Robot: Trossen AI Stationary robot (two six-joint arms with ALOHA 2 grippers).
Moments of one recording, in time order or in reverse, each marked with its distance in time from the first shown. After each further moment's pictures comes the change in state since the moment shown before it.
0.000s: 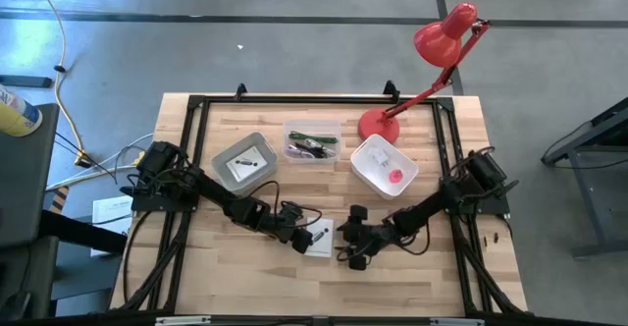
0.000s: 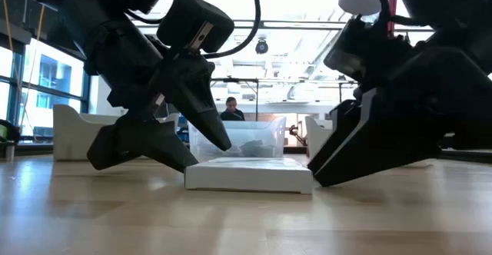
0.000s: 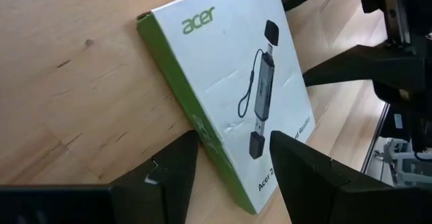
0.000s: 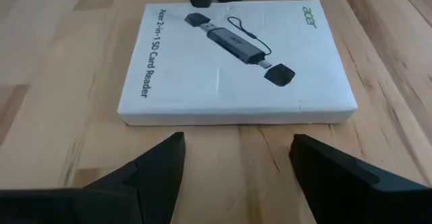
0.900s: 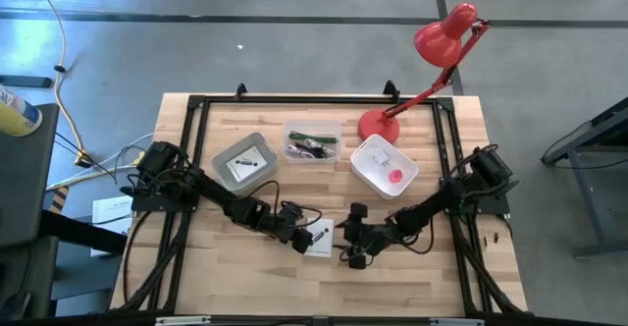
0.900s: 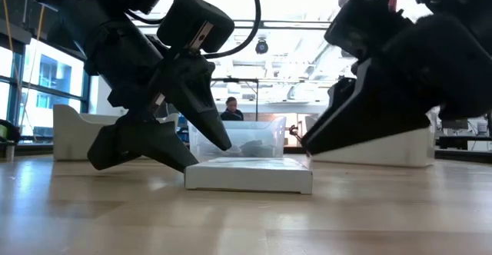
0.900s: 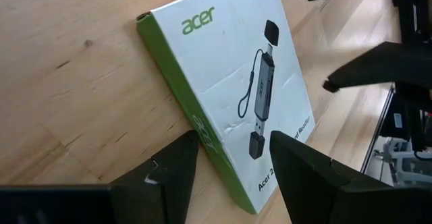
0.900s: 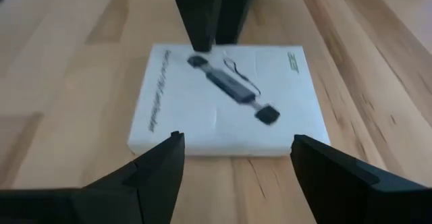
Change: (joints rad) left arm 0.000 0.000 0.000 -0.001 0.004 0.002; right arm 0.005 -0.089 0.014 0.047 0.064 -0.073
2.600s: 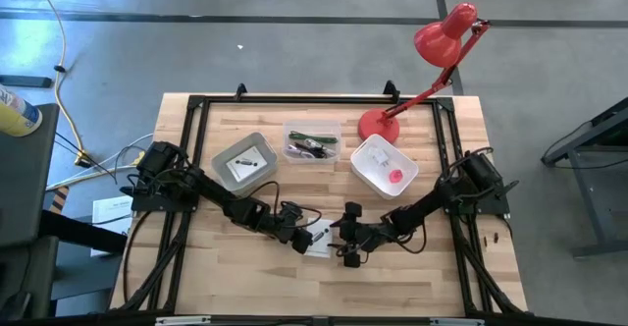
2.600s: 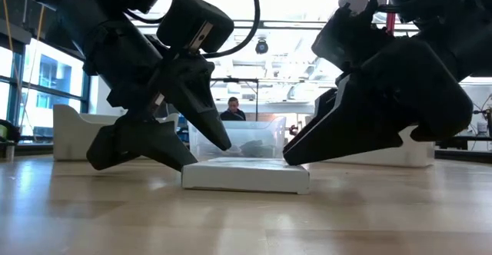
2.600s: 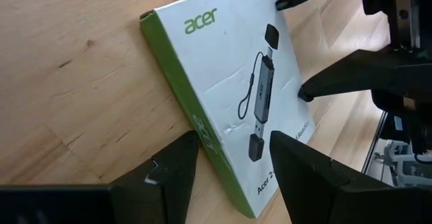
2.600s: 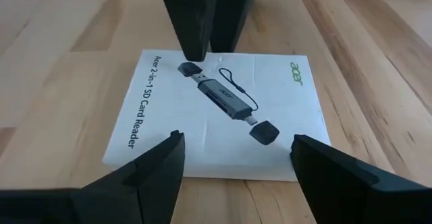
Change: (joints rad) left arm 0.000 -0.001 -0.001 0.001 -0.017 -0.002; right arm -0.039 0.092 0.005 0.126 -0.017 -0.047
